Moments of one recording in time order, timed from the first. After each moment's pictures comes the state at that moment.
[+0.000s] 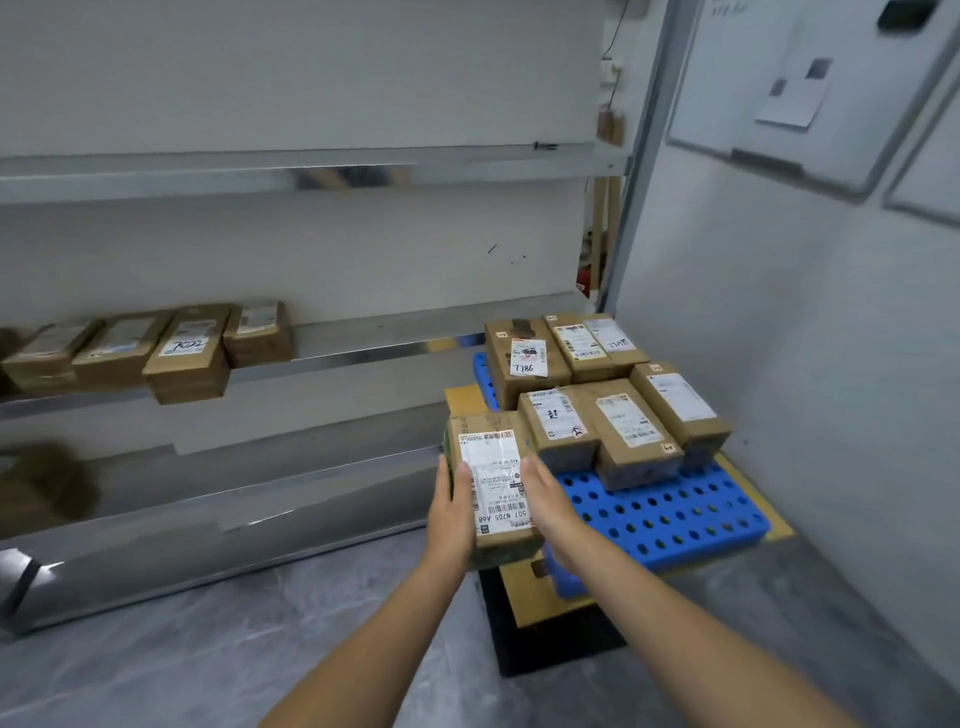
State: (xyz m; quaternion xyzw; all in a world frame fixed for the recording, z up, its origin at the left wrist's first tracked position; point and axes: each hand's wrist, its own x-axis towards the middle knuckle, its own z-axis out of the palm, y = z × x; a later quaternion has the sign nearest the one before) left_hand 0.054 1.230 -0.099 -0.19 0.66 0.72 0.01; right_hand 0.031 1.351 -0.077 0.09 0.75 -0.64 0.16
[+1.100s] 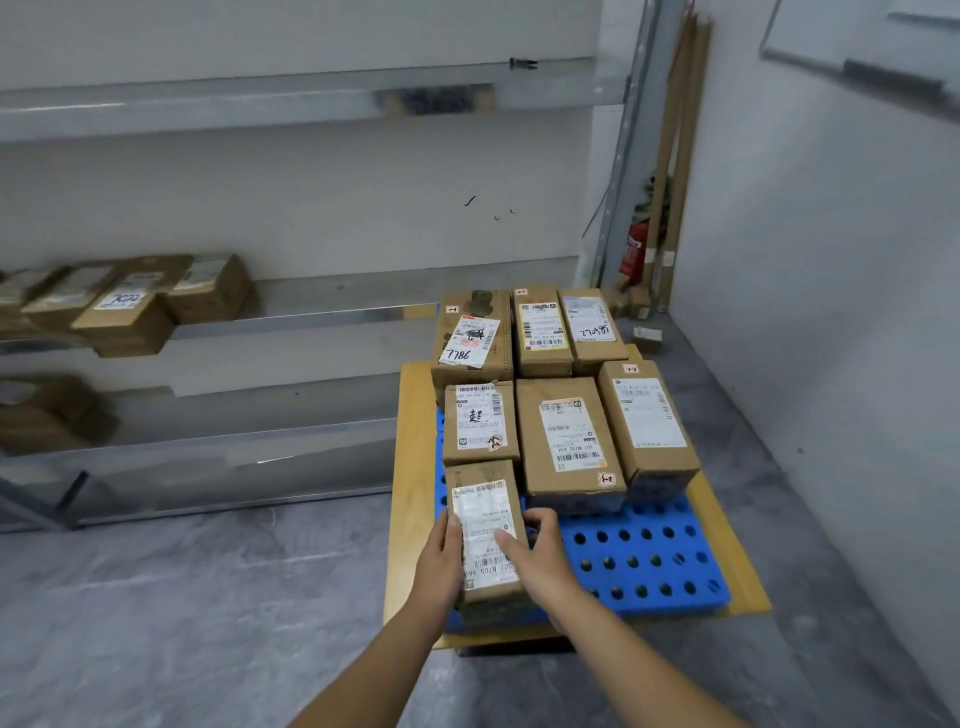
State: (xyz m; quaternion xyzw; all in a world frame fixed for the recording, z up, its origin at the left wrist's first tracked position) left_hand -0.009 1.411 -0.187 -0.30 0.69 0.66 0.07; right_hand -0.052 1.543 -0.186 0.09 0.79 -0.57 0.23
